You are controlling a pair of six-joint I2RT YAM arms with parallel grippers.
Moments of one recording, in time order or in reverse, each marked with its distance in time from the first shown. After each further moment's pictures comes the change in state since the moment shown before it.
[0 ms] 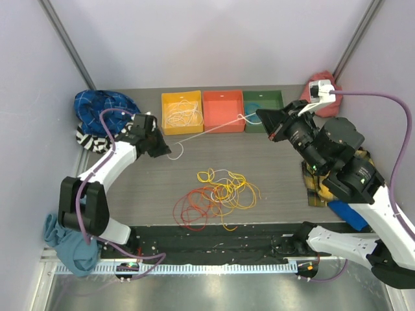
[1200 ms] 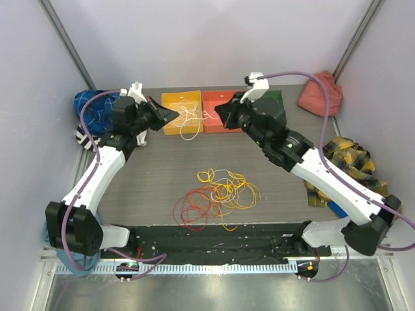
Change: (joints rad) left arm 0.038 -0.193 0.058 0.346 0.294 -0.216; right arm -0.009 0.328 -0.056 0.235 -0.054 0.033
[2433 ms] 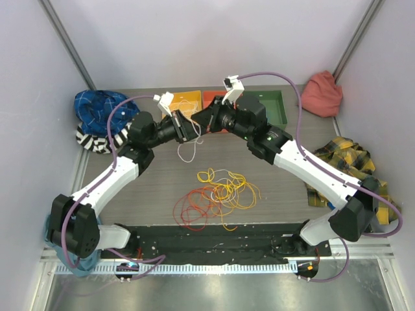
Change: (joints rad) left arm -0.192 0.019 -0.188 0.468 0.288 -0.052; right arm -0.008 0.193 0.011 0.134 -0.324 0.193
